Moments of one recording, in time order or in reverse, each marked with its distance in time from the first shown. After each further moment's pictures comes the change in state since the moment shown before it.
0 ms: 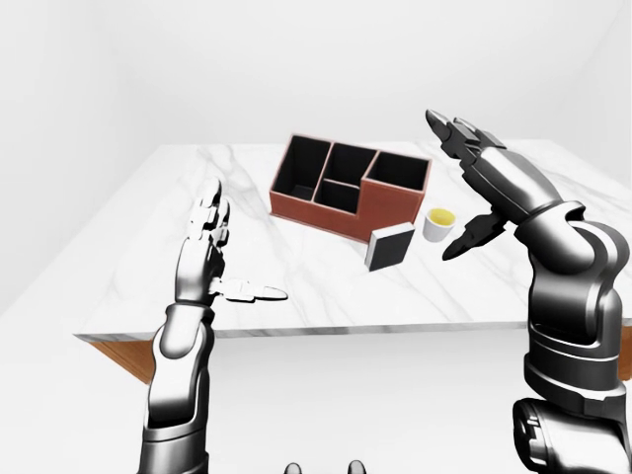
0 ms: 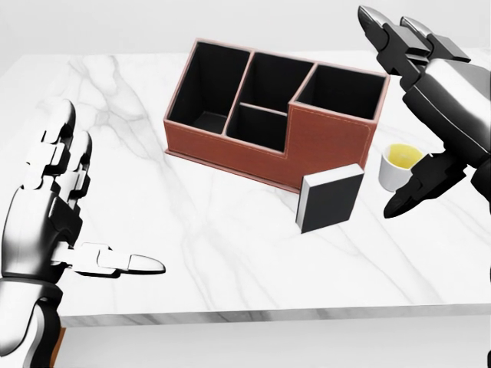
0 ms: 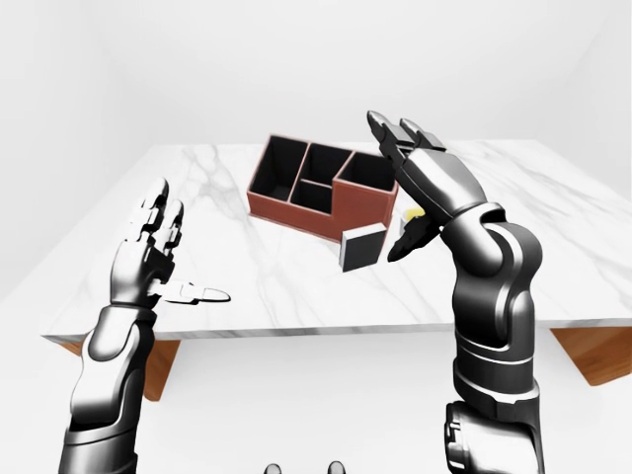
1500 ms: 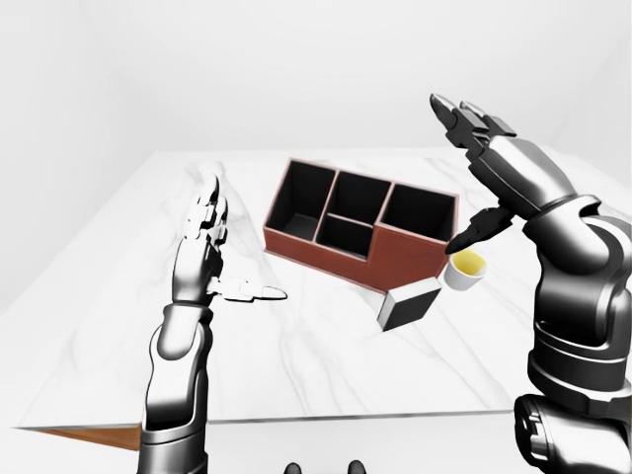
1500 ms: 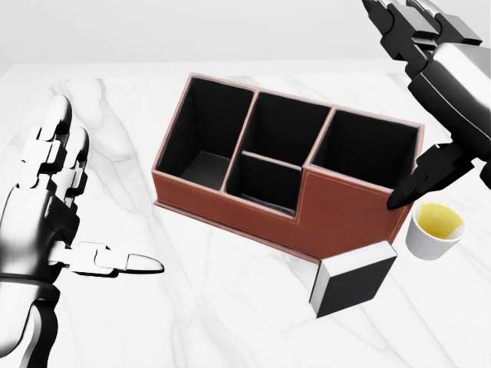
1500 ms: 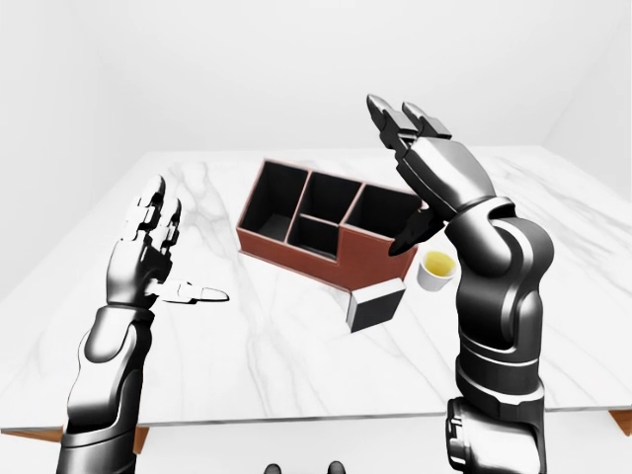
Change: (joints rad) left arm 0.002 0.001 0.003 -0.022 -0.001 0.000 0.000; right arm -0.020 -0.012 -0.004 -0.046 -0.002 0.000 0.000
